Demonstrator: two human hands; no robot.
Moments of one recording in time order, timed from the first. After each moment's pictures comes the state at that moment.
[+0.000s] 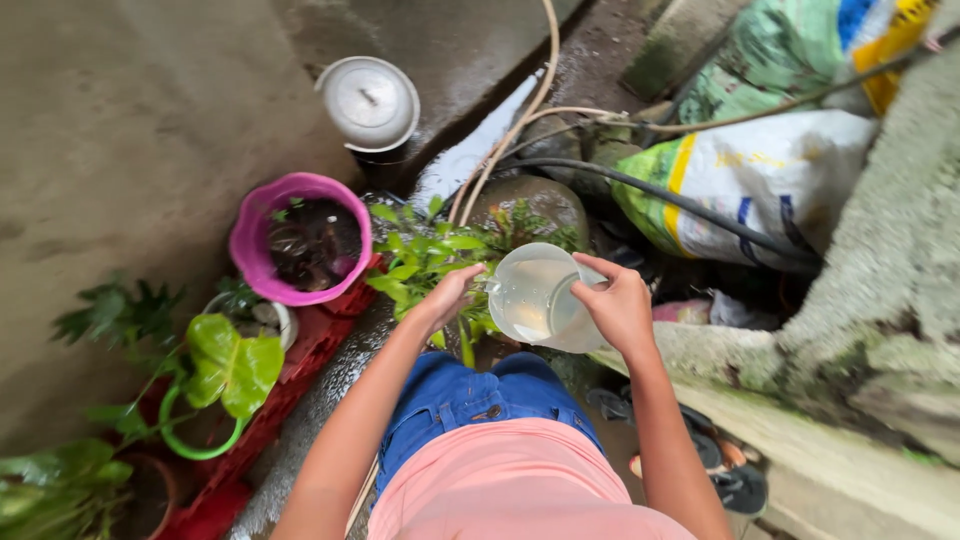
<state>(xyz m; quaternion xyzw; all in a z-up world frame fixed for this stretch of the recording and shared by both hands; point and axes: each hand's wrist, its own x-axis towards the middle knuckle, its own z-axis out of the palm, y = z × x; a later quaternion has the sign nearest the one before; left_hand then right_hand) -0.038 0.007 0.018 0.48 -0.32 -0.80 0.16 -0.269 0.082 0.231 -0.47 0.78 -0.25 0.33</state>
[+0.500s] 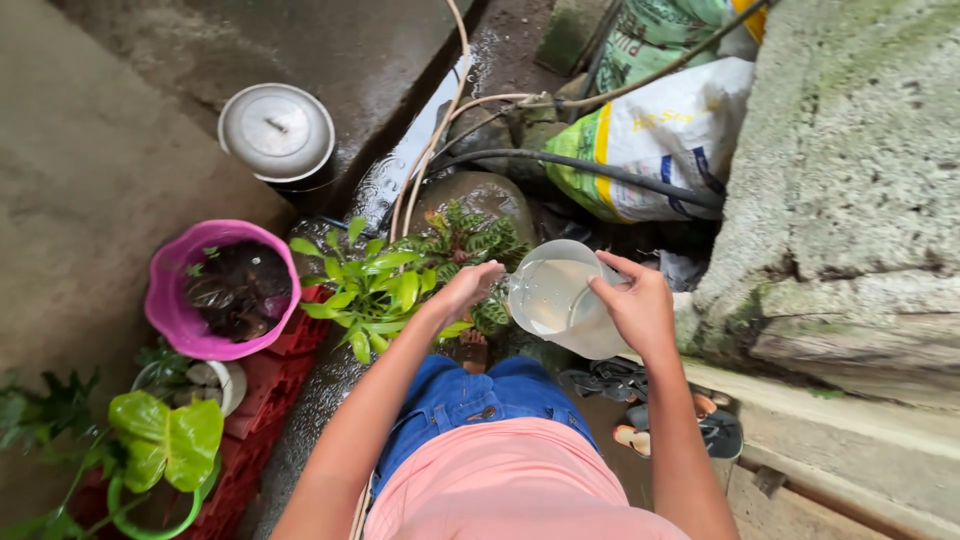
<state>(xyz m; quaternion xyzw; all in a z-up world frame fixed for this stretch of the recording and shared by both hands) -0.173 -0.001 0.005 0.39 -0.43 -0.81 0.05 -0.366 0.132 0.253 -0.37 0.83 -0.31 0.28</state>
